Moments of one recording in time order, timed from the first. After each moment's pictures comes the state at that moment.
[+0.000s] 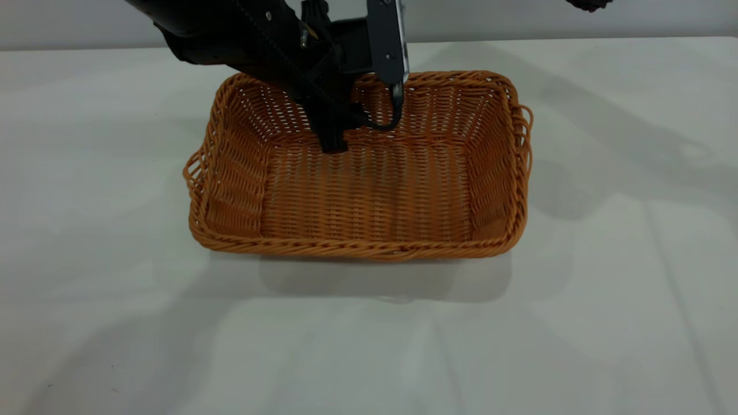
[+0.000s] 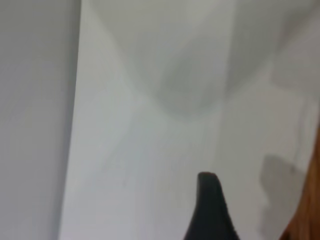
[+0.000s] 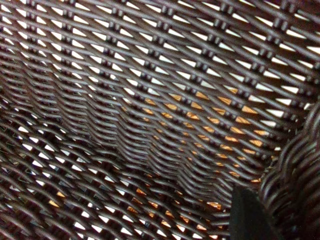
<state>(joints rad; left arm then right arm) -0.55 2.37 -1.36 -0.33 -0.32 1.30 -0.14 1.97 -1.43 0.88 1.05 -0.25</state>
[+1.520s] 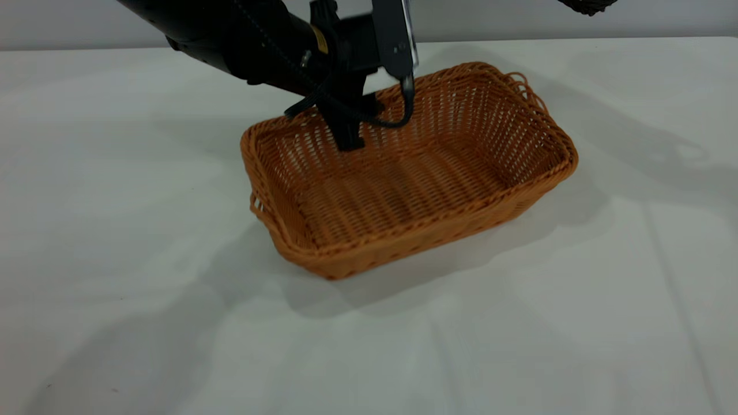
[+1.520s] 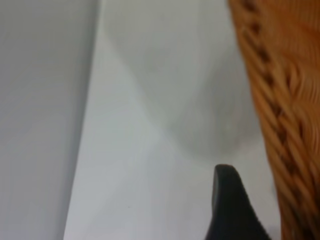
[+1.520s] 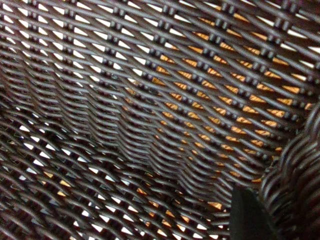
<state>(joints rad) -0.55 2.38 -1.36 0.02 -0.40 0.93 -0.14 1.97 -1.43 0.88 1.08 -0.28</state>
